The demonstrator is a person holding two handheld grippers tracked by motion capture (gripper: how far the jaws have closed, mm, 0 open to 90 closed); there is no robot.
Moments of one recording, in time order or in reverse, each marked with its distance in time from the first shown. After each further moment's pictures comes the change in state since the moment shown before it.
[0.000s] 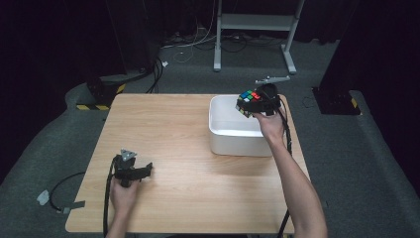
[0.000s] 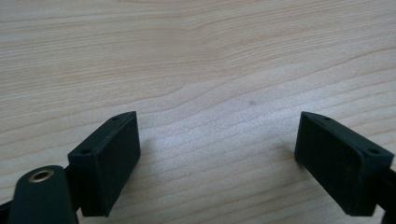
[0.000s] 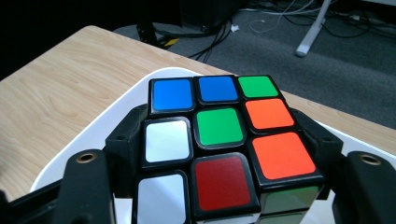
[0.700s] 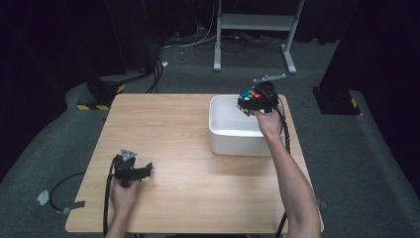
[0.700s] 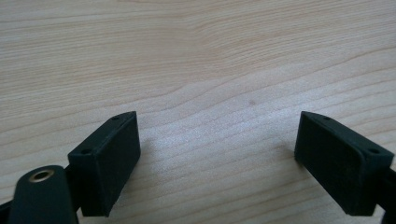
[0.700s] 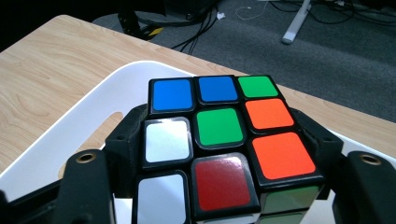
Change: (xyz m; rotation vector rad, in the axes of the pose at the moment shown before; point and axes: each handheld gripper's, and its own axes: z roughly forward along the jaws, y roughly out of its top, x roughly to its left) left arm 0.000 0.000 0.000 0.000 0.000 0.001; right arm -0.010 0.002 0.019 0.047 -0.060 0.014
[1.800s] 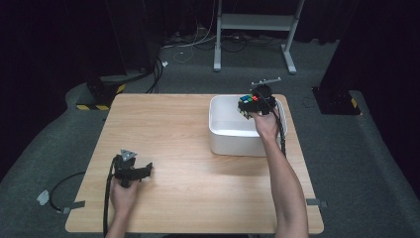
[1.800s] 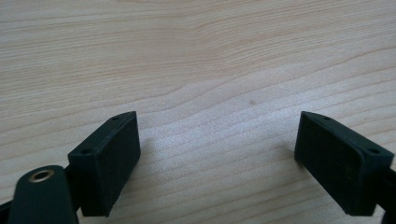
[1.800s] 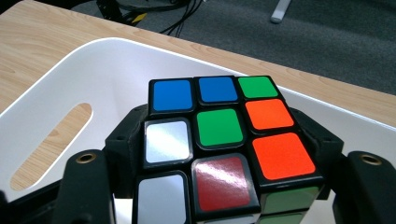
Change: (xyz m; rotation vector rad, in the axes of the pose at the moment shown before) left arm 0.000 0.000 0.000 0.000 0.000 0.000; right arm -0.007 -0.010 0.026 0.060 -0.053 0.053
